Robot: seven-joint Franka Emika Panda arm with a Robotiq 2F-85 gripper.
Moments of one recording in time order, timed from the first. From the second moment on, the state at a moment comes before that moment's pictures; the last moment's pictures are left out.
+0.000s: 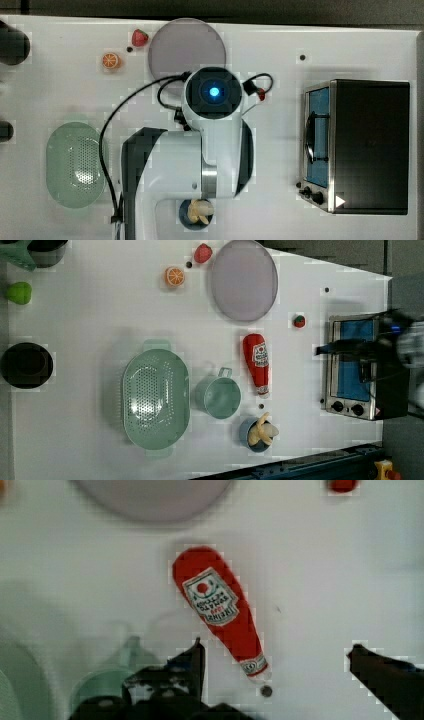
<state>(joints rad) -0.12 0.00 0.16 -2.13 0.02 0.47 -0.62</state>
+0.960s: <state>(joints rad) -0.12 0.27 0.19 -2.30 0.01 0.89 -0.94</state>
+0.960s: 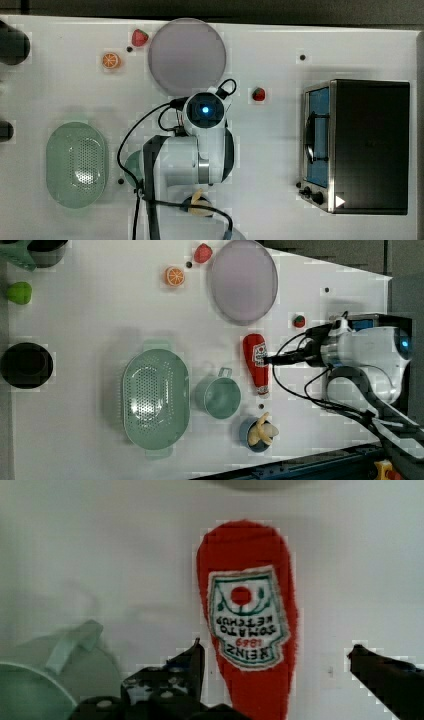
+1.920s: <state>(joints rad) -0.11 0.44 0.18 -2.31 0.01 1.06 -0.95</state>
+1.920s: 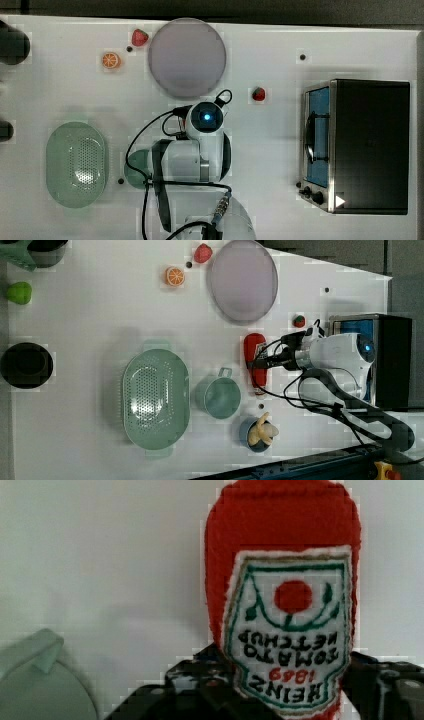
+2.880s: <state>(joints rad) -0.12 -0.06 0.28 -2.10 0.01 0.50 -0.92</state>
